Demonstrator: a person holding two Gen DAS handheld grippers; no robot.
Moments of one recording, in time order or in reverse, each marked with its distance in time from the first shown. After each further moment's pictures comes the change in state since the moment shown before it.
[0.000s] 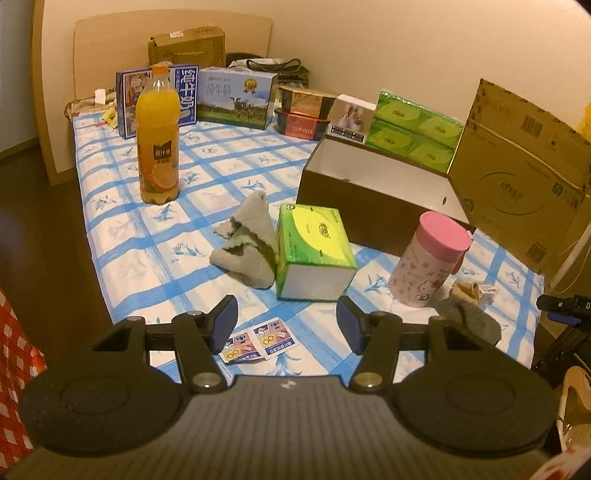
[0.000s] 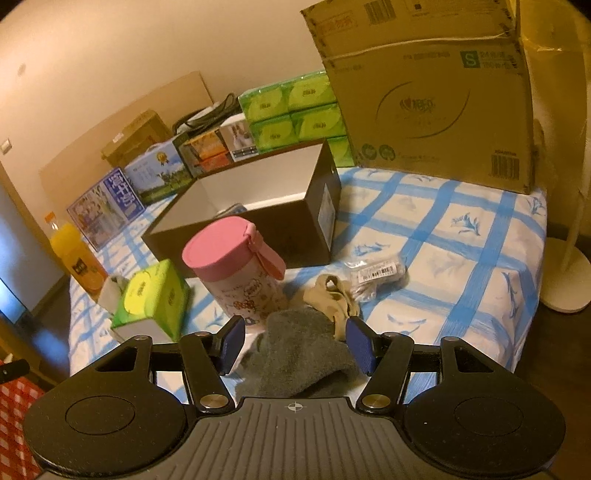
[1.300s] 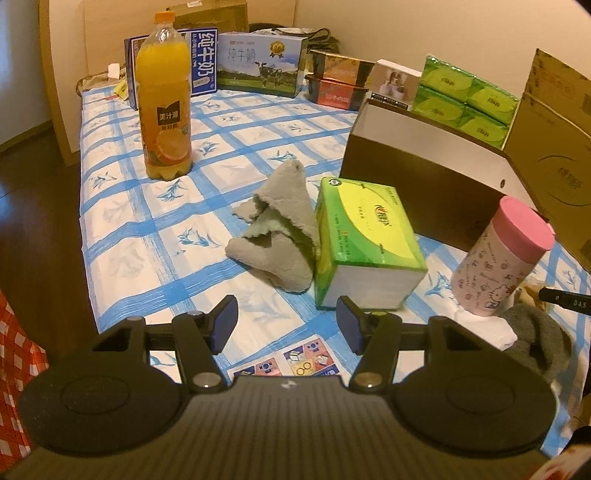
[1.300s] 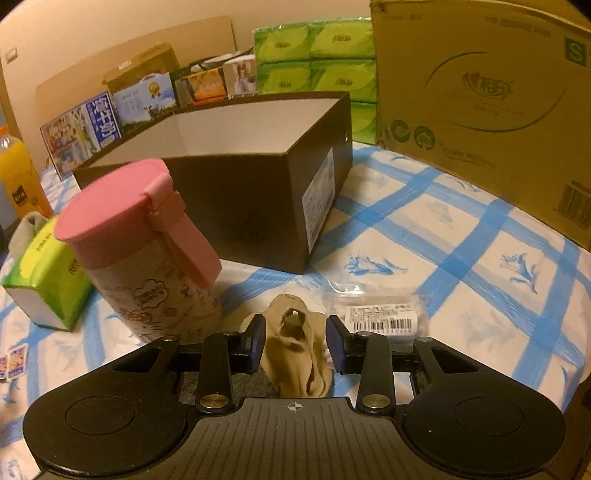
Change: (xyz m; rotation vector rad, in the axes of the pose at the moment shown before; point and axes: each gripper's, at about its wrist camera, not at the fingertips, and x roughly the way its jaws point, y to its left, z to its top) left arm 0.110 0.019 0.006 -0.014 0.083 0.093; right arm 0.165 -0.035 0.019 -0.251 0.094 -0.051
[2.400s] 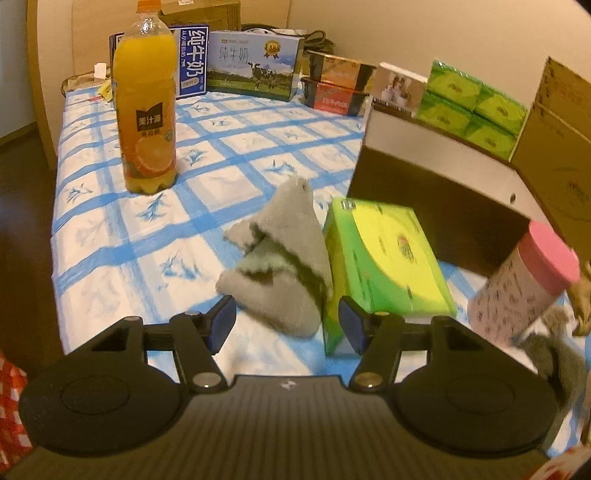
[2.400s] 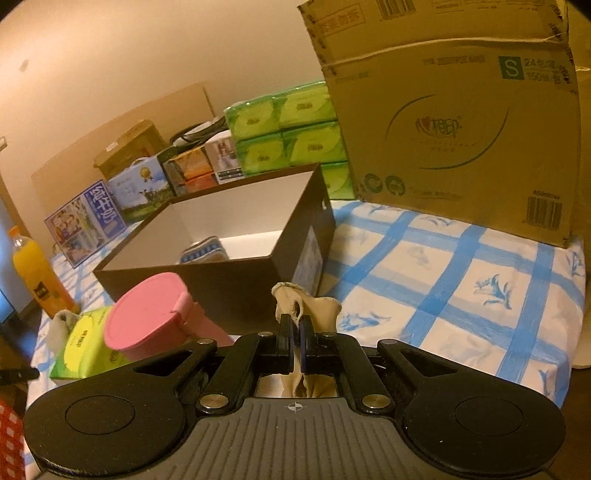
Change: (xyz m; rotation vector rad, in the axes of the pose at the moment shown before) left arm 0.052 0.016 0.024 0.000 -0.009 -0.038; right arm -0.064 -0.017 0.029 0.193 -0.175 0.034
